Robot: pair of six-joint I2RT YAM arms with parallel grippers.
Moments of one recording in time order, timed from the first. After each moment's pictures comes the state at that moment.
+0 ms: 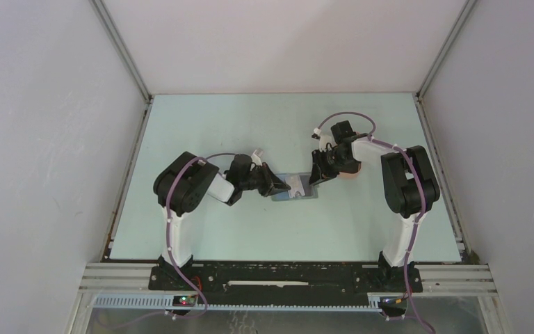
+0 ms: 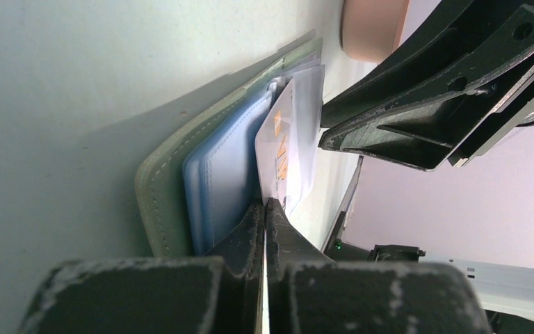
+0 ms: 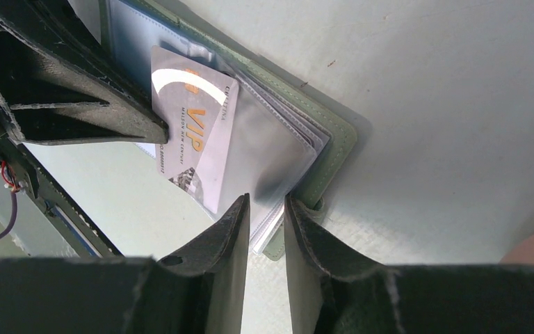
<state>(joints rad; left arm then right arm) -0.52 2.04 0.75 0.79 0.61 -1.13 0.29 1.94 1.22 -0.51 -0.62 0.03</state>
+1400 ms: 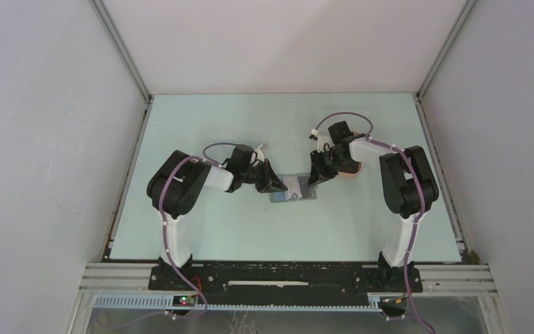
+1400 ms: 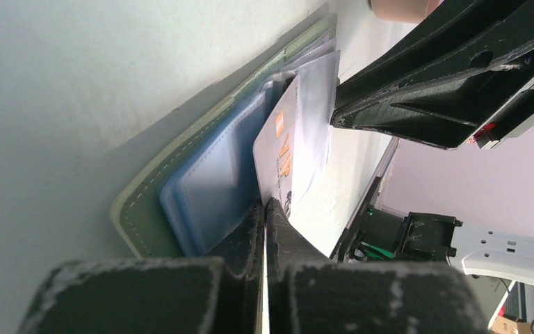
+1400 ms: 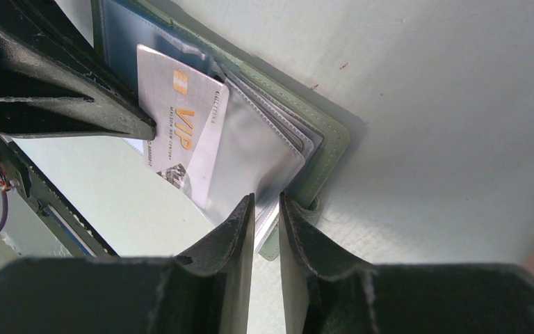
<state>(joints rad) -0.49 1.99 0.88 0.40 0.70 -0.88 0.30 1.94 1.22 -0.51 -0.60 0.03</state>
